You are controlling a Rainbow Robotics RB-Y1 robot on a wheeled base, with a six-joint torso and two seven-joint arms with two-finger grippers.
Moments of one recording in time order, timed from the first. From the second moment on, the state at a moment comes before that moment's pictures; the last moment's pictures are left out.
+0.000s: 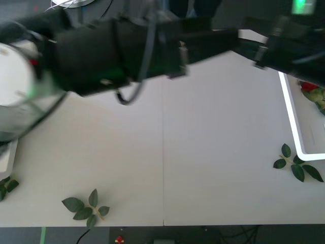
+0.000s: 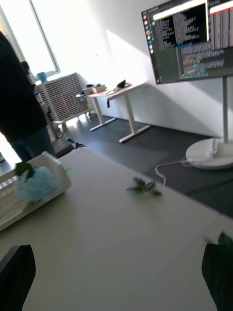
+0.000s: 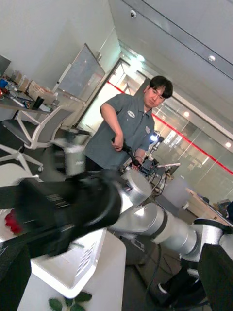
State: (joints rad) right arm -0.34 -0.86 0.04 -1.78 -2.12 0.76 2.60; left arm -0.61 0.70 -0.40 -2.12 1.87 0.54 -1.94
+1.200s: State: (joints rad) right arm 0.05 -1.02 -0.32 -1.97 -2.34 1.19 2.43; left arm -0.38 1.03 -0.10 -1.72 1.82 1.16 -2.26
